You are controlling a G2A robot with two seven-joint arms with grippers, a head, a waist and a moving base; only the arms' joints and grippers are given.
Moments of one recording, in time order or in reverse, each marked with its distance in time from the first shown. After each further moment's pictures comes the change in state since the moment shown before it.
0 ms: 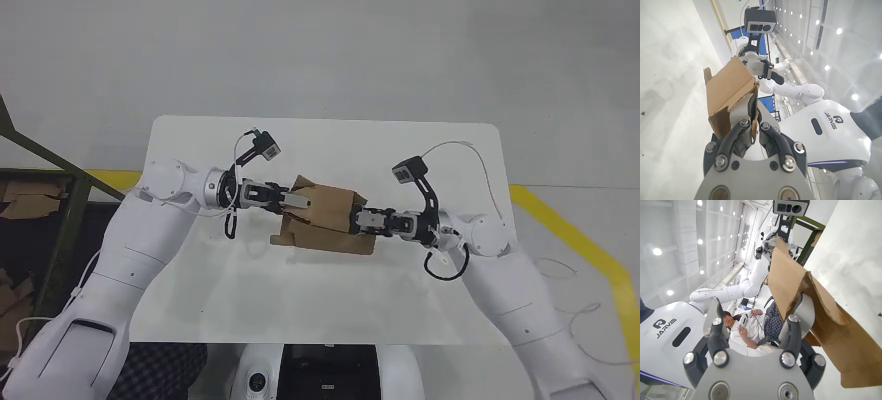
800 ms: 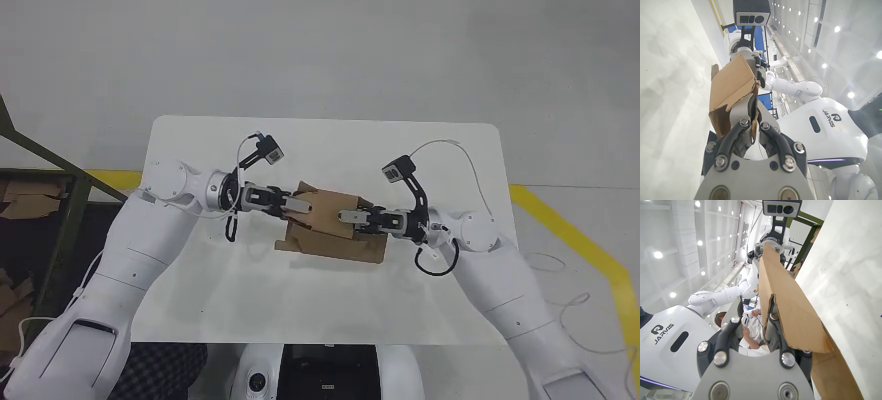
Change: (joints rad) left arm 0.003 -0.004 0.008 -0.003 -0.008 0.014 -0.025; right arm 0.045 -0.020 -0.053 0.064 -0.001 0.009 -0.010
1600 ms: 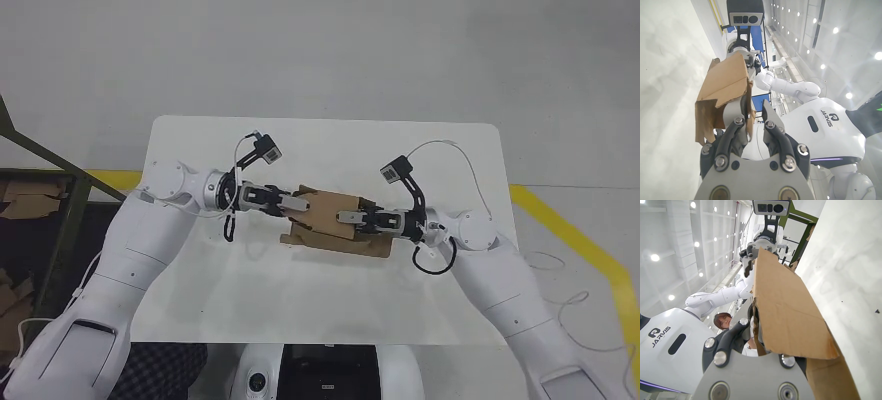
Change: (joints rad) left arm 0.003 0.001 -0.016 0.008 -0.021 0.011 -0.013; right arm 0.008 -0.005 -0.006 0.023 -0.028 0.018 -0.009
